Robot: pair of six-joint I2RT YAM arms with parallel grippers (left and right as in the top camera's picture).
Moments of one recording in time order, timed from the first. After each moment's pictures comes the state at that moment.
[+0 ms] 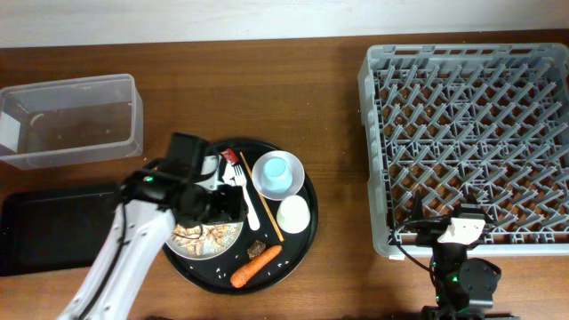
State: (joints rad) left arm -0.28 1.36 1.05 -1.04 0.25 -0.31; right arm -0.12 0.01 0.01 -0.07 0.01 -0.05
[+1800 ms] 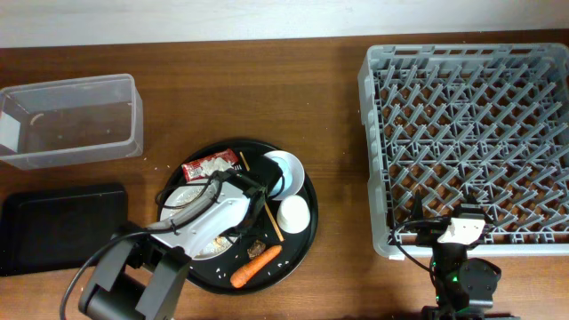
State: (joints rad) left arm -0.58 1.73 0.98 -0.87 -0.17 -0.54; right arm -0.12 0.01 0.01 -0.07 0.01 -0.05
